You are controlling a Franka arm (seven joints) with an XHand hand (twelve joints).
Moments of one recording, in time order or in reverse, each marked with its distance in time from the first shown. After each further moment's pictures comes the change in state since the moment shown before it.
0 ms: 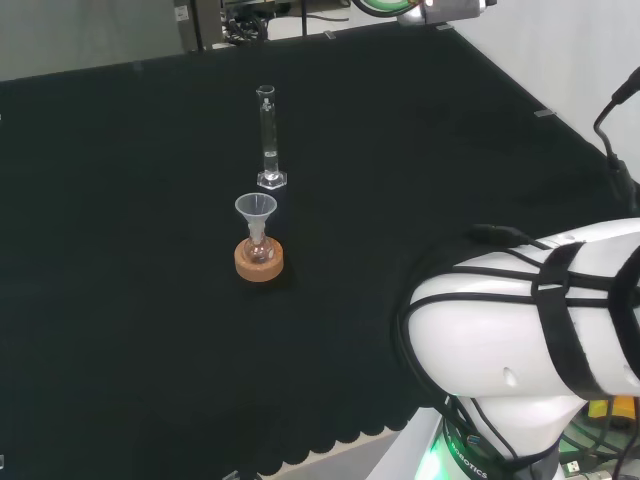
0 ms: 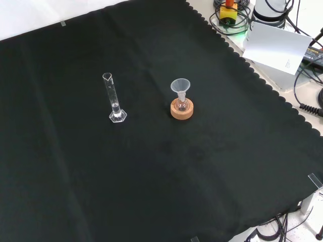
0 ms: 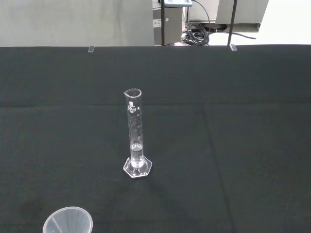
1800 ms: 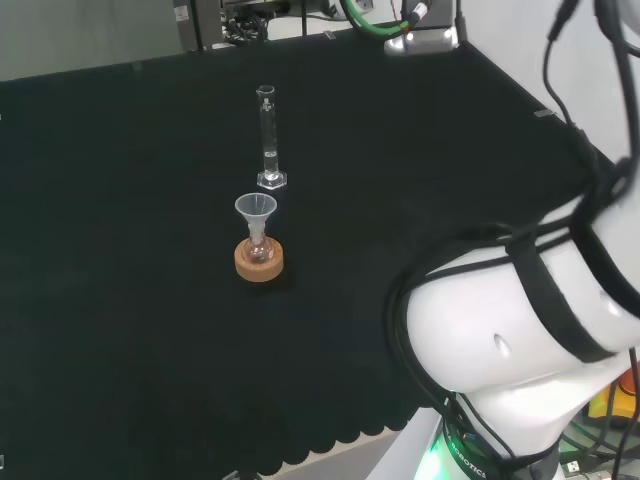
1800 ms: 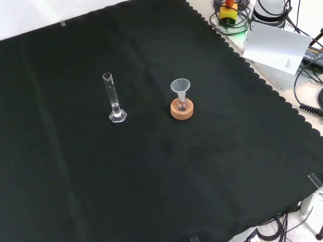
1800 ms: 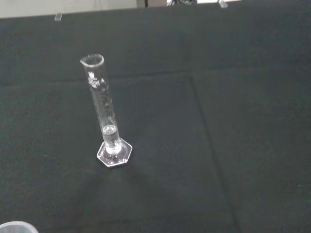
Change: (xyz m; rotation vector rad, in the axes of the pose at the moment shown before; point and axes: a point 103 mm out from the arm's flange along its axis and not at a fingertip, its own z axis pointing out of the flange) arm -0.033 0.100 0.096 0.104 0.050 0.056
